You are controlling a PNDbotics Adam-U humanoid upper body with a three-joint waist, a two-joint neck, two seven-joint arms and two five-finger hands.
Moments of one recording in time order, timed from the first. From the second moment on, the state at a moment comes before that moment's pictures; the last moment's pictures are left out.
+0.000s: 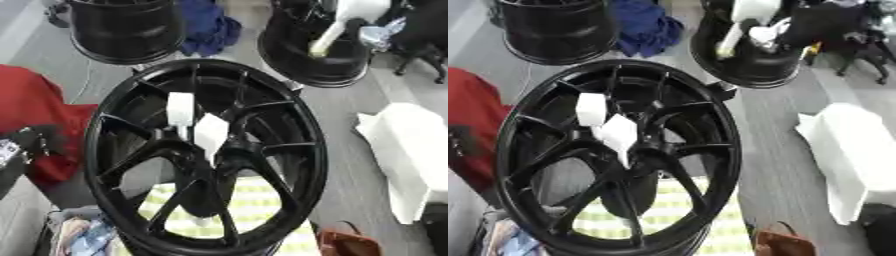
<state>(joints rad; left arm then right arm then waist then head) -0.13 0.19 0.56 -1.68 0.05 -0.12 -0.91 -0.78 -0.74 0.21 -1.68 0.36 0.52 0.51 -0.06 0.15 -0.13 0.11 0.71</state>
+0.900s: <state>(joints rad) -0.13 0.18 0.55 -1.68 0.05 -0.14 -0.91 -0.35 -0.39 -0.22 -1.57 0.62 0.64 0.24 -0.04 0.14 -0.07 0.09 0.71</state>
